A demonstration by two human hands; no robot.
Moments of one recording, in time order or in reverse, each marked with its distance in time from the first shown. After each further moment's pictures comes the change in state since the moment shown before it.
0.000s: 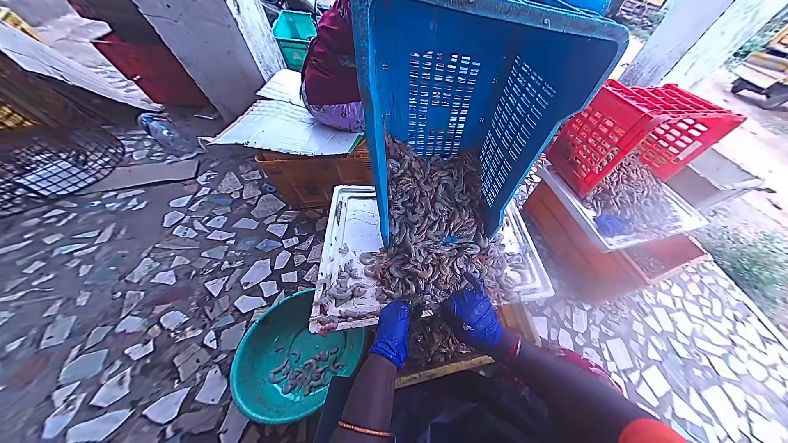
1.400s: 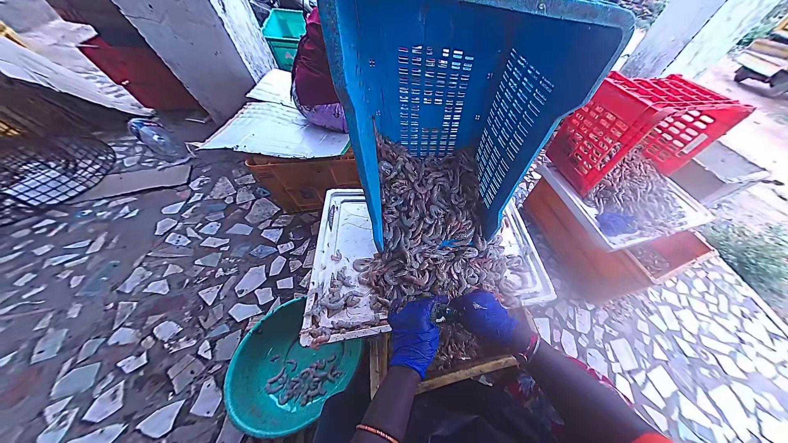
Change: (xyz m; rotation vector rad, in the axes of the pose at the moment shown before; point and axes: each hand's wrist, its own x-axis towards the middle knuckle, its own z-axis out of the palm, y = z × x) left_hand 0.012 -0.011 0.041 0.852 0.018 0.543; right_hand 0.022 0.033 -0.034 0.362 -0.676 0.389
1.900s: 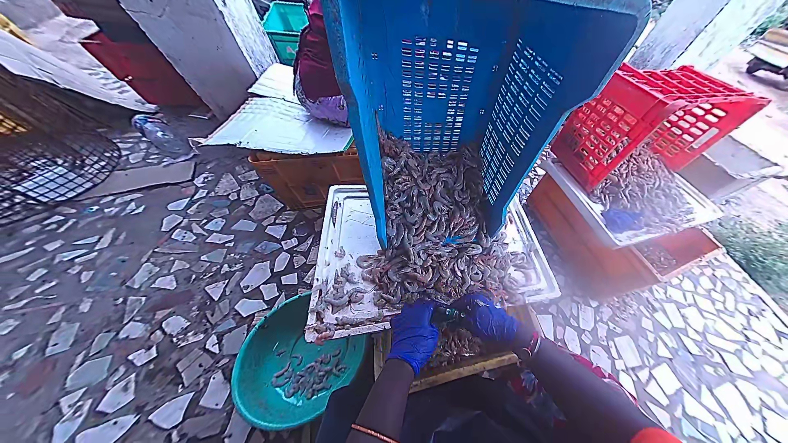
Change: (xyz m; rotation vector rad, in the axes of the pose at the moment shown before) left_hand 0.009 0.000 -0.026 0.047 -0.481 -0.183; right_hand -0.003 -0.004 0.002 0.475 -0.072 -0.021
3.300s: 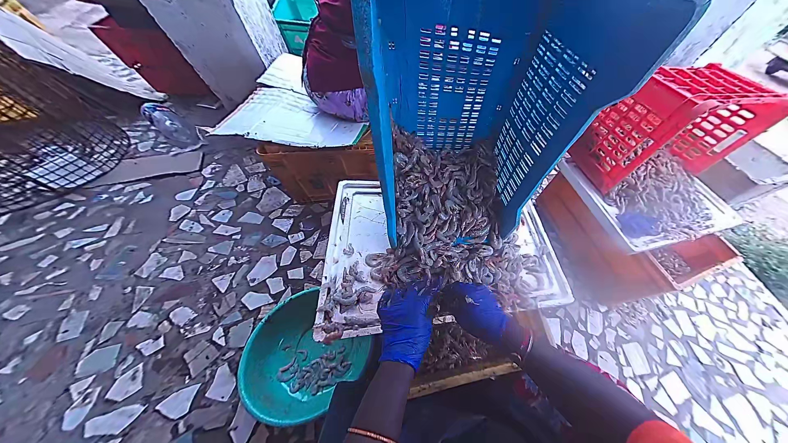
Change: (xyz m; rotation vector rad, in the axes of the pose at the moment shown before) left_hand 0.013 -0.025 -0.007 0.152 0.389 0.029; right_hand 0.047 -0.024 0.023 -0.507 0.150 0.106
